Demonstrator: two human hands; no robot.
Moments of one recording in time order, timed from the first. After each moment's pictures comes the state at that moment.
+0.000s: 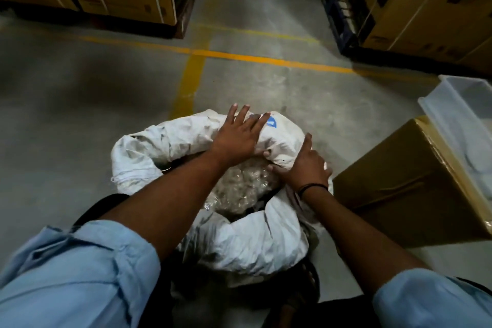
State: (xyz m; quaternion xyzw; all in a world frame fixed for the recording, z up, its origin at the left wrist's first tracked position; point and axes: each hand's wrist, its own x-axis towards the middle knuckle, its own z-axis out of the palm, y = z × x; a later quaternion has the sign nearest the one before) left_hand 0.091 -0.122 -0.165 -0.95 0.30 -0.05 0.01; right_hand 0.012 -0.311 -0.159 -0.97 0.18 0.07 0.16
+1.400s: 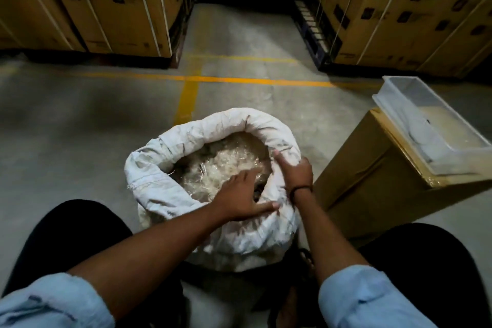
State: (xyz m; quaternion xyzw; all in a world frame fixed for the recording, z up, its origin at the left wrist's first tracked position) left_hand -0.084 -0.117 -0.148 -0.93 0.20 0.15 -0.27; right_hand -0.050 -0.303 -0.138 -0.76 0.31 -0.01 0.56
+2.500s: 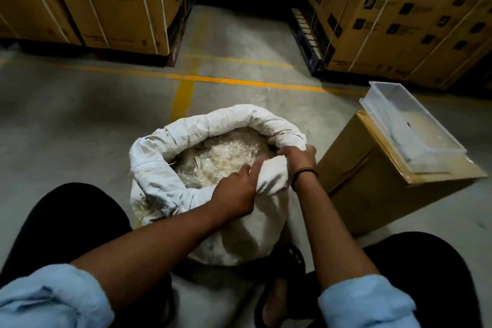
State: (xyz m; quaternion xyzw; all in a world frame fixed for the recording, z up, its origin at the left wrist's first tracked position) left_hand -0.116 -0.133 -0.117 -0.96 0.24 -0.01 -0.11; right_hand -0.078 -0.295 -0.064 -0.69 0.38 -0.05 0.62
